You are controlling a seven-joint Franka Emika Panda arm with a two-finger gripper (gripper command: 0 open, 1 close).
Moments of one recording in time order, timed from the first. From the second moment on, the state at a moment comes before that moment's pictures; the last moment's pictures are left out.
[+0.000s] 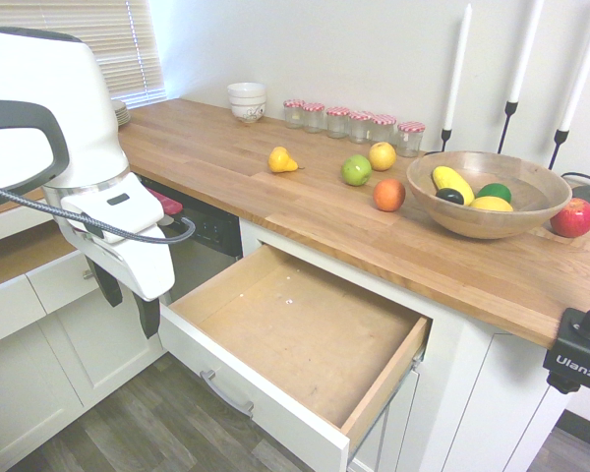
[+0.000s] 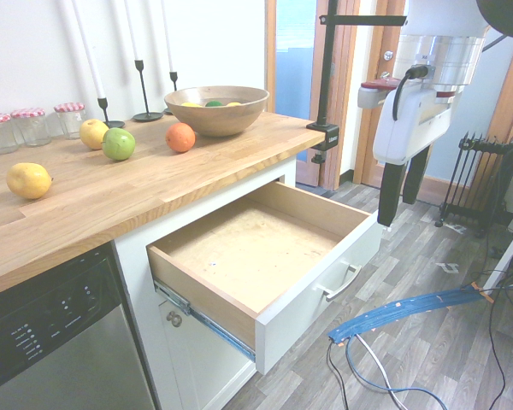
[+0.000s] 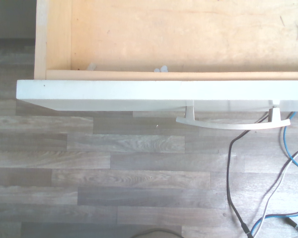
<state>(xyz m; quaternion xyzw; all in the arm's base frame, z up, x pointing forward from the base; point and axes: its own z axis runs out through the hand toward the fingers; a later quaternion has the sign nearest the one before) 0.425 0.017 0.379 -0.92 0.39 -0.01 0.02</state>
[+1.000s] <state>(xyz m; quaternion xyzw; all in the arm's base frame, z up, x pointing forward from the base) 0.410 0.015 0.349 -0.91 0.41 -0.02 0.02</state>
